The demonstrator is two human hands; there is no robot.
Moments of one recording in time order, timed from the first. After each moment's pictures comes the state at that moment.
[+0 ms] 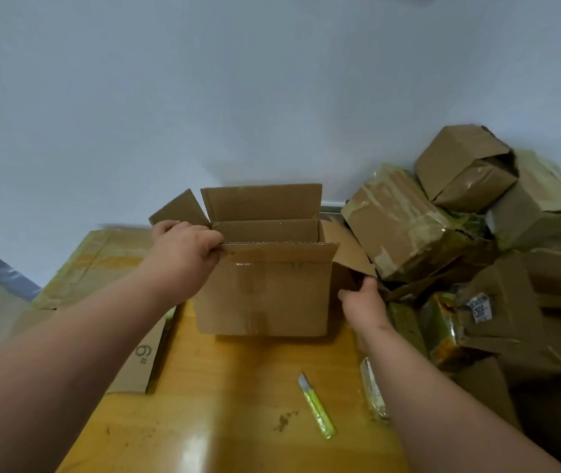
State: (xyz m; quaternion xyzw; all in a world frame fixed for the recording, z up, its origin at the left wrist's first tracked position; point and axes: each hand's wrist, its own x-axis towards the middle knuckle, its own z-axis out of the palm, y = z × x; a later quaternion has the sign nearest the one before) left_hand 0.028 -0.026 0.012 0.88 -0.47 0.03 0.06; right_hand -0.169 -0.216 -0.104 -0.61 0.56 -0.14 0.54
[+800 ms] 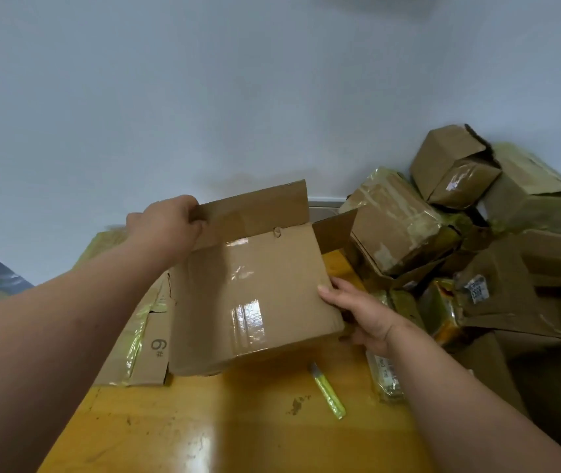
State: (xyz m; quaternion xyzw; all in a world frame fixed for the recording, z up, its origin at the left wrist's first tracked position) left_hand 0.061 -0.014 0.039 0.94 -0.32 -0.01 0.14; right_hand -0.195 -0.177 -0.073 -0.56 0.39 0.02 0.73
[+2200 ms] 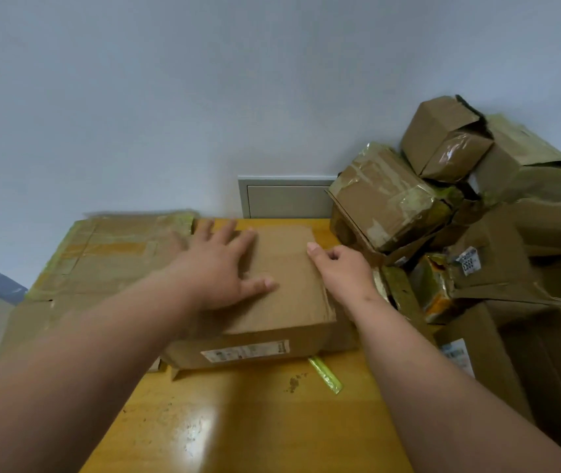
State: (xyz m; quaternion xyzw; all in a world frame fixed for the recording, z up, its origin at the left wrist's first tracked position) left_hand 0.000 -0.017 -0.012 0.86 -0.48 -0.16 -0.06; right_hand -0.160 -0.161 -0.054 -0.75 0.51 -0.11 0.42
